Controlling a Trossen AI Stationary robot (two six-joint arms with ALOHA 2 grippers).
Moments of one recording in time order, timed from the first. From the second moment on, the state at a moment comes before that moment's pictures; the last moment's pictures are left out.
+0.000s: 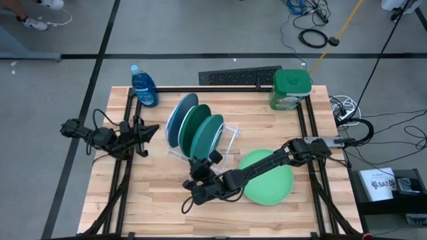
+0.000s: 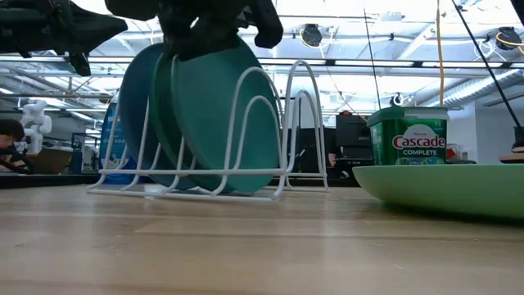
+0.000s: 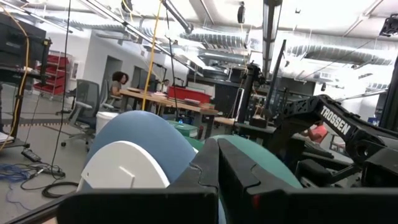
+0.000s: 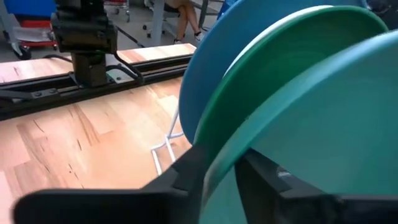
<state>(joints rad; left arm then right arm) -0.37 0.01 0.02 0.41 -0.67 0.06 0.39 2.30 1.92 -0.32 1.13 0.51</state>
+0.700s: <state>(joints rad) -0.37 0.01 0.02 0.41 -0.67 0.06 0.43 2.16 1.98 -0.45 1.13 0.28</state>
